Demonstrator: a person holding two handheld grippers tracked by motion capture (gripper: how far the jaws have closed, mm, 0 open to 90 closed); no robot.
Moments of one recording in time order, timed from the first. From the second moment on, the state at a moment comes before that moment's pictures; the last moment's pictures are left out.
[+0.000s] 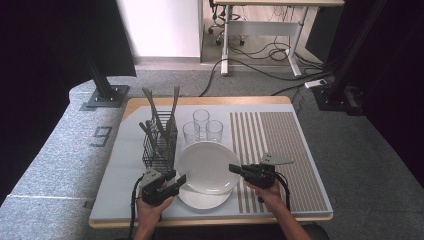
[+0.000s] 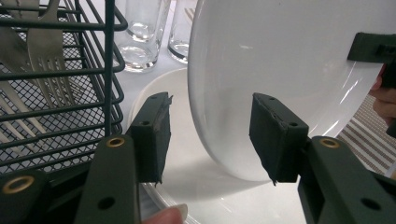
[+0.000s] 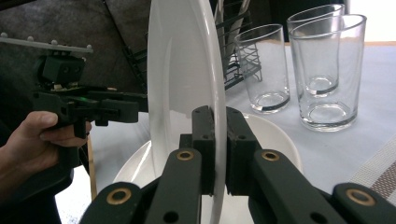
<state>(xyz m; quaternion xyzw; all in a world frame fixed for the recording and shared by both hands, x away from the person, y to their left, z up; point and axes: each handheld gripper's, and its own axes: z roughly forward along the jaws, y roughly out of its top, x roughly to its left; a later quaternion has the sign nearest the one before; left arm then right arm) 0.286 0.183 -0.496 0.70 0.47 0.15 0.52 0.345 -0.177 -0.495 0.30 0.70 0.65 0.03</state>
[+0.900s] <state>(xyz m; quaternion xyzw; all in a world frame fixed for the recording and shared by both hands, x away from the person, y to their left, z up) 0.285 0.183 -0.500 0.71 0.47 0.14 0.51 0.350 -0.191 -0.492 0.37 0.67 0.65 0.04</state>
